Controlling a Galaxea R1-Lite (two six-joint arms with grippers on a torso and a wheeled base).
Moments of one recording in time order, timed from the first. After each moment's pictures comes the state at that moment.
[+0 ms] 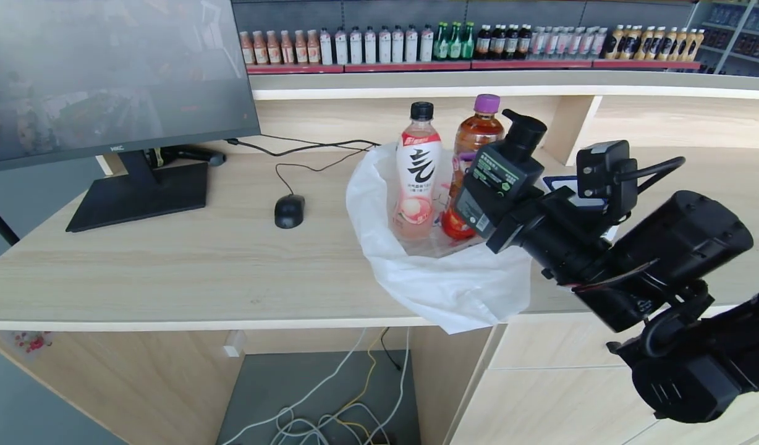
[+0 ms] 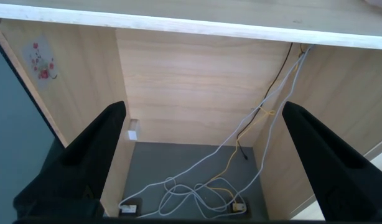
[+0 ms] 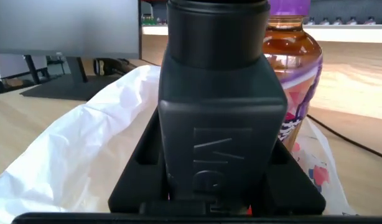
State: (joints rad) left arm 0.00 0.00 0.00 0.00 0.00 0.00; right arm 0.51 1.87 -0.70 -1.57 0.09 -0.03
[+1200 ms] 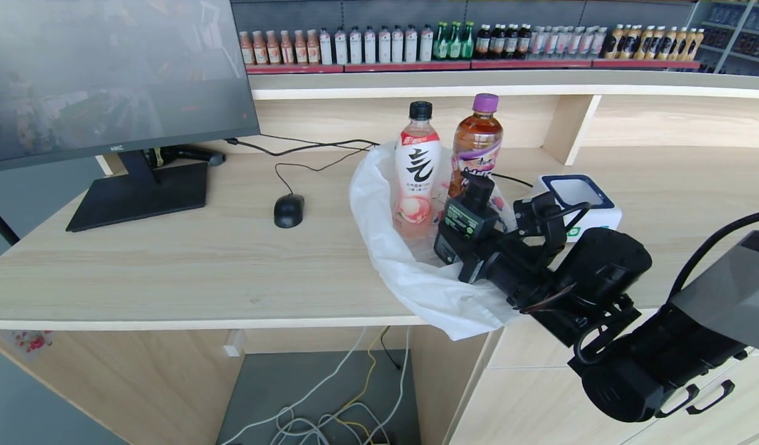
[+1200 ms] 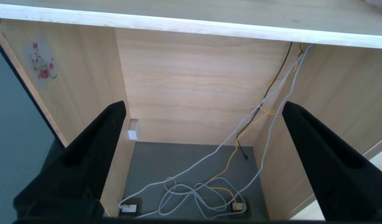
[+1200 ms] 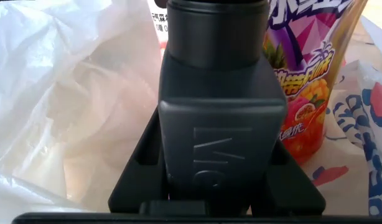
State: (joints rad) left arm 0.00 0.00 0.00 0.00 0.00 0.00; right arm 0.51 2.05 -0.71 -1.57 0.09 0.00
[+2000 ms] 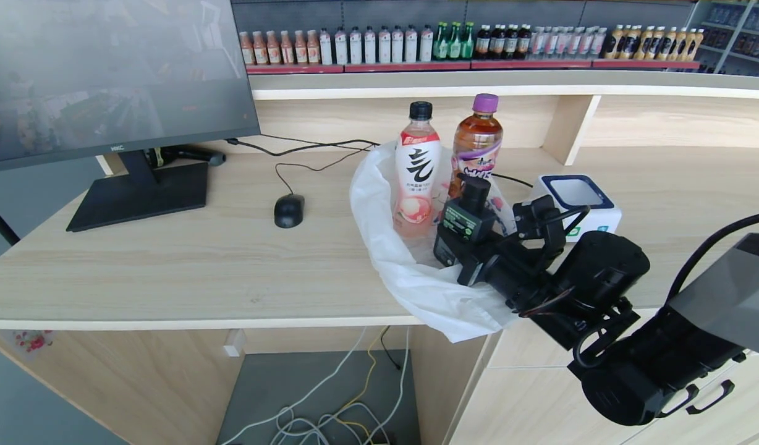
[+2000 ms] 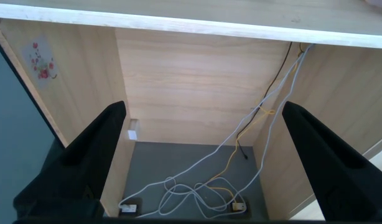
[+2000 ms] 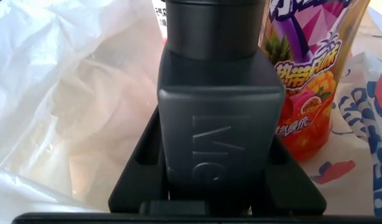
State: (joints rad) left arm 0.00 0.00 0.00 0.00 0.00 0.00; right arm 0.51 2.06 -0.71 -1.57 0.09 0.02
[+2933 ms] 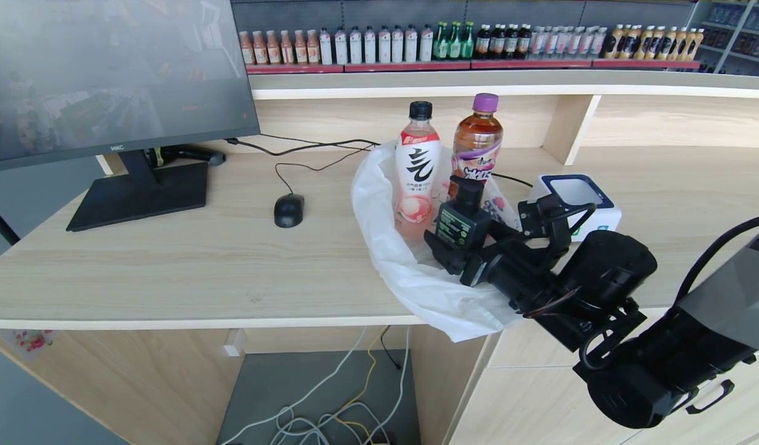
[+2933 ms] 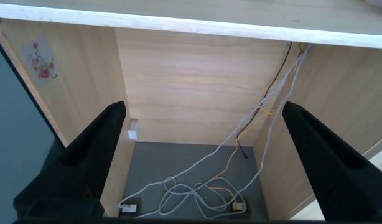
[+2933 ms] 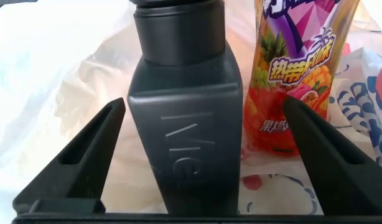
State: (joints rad) left arm 0.00 0.00 0.00 0.00 0.00 0.00; right arm 0.51 2.04 -0.69 -1.57 0.08 0.05
